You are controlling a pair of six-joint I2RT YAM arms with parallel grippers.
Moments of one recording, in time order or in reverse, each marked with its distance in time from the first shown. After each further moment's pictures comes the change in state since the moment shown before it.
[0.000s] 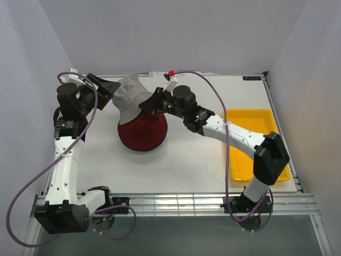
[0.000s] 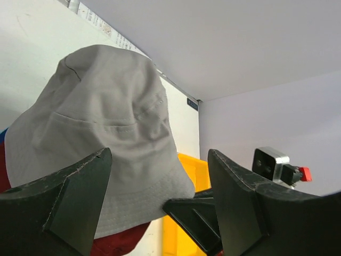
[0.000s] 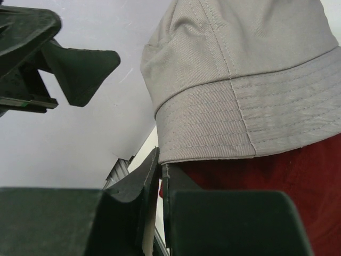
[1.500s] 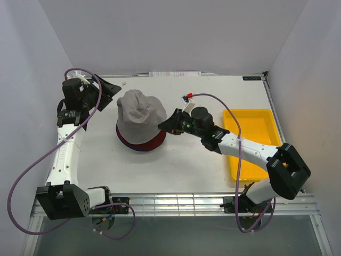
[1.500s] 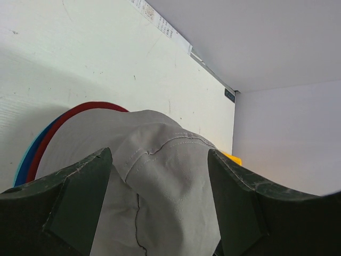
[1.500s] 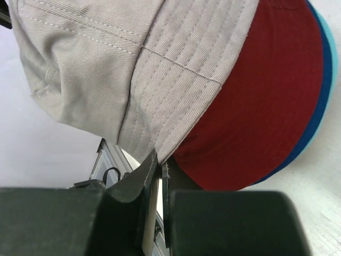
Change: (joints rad) left arm 0.029 0.137 0.027 -0.078 -0.005 0.113; right arm -0.049 -0.242 -0.508 0.164 -0.045 0.076
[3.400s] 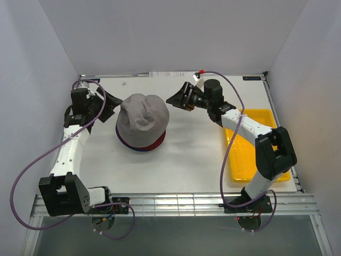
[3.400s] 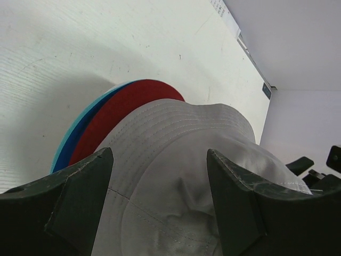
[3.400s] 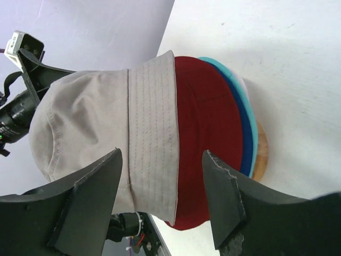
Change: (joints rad) left arm 0.009 0.035 -0.158 0.017 -0.040 0.008; right arm -0.322 0.196 0.276 -0.120 -0.310 0.030
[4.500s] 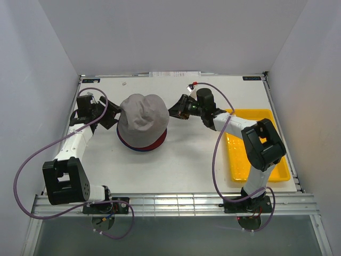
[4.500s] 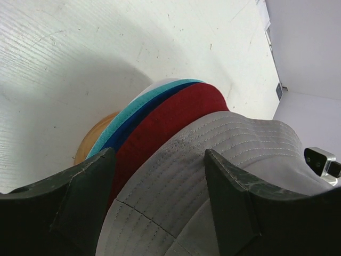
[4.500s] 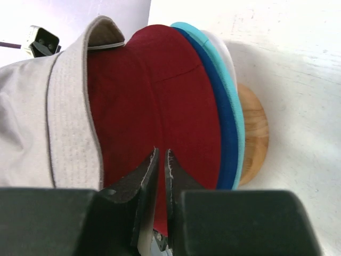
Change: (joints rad) left arm 0.024 0.111 -0.115 0.097 0.047 -0.066; right arm 0.023 0.161 -0.049 0.132 -0.054 0.124
